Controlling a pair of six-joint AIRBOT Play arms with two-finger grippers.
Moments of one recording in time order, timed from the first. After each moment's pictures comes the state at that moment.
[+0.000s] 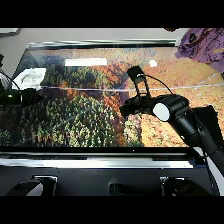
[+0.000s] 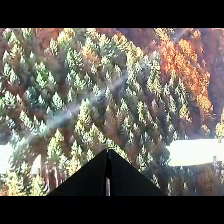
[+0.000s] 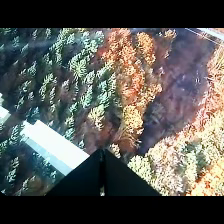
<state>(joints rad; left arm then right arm) 0.05 -1.00 1.26 1.22 -1.27 -1.57 0.53 -1.12 1.14 -1.44 0.86 1.55</state>
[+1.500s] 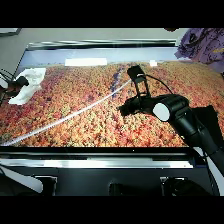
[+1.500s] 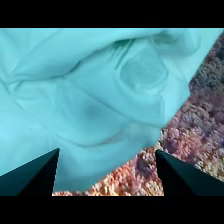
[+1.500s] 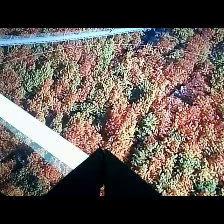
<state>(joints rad) 0.37 -1.91 1.72 1.56 -0.65 -1.91 0.53 -1.12 1.14 -1.43 0.86 1.55</state>
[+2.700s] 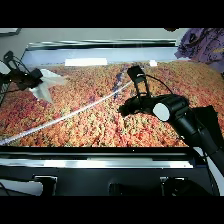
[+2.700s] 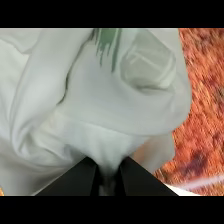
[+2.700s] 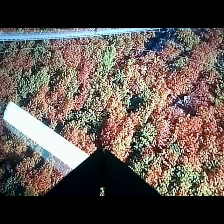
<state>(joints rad) 0.14 -1.63 1.68 1.36 -1.11 -1.83 0.53 -1.12 1.14 -1.43 0.86 1.55</state>
